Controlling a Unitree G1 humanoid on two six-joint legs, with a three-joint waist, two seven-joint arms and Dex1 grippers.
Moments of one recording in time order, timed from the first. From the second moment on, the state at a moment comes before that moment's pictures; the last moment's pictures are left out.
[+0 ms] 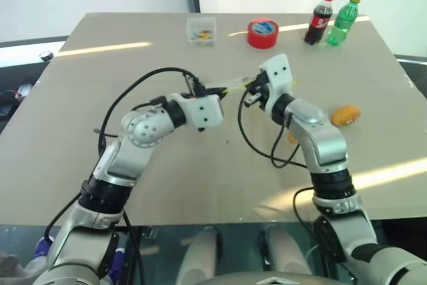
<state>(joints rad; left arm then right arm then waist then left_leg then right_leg) -0.51 0.64 -0.19 -0.14 0.20 -0.11 -0.64 -0.68 0.00 0.06 -0.05 0.06 0.64 0.39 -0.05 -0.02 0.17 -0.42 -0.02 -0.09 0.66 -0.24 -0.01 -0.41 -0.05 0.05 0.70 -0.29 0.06</state>
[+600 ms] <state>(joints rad) -0.43 0.70 -0.15 -0.03 0.13 -0.25 -0.72 -0.69 -0.33 0.50 0.21 -0.56 0.07 0.23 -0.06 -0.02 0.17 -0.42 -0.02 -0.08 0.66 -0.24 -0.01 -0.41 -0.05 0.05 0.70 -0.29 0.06</state>
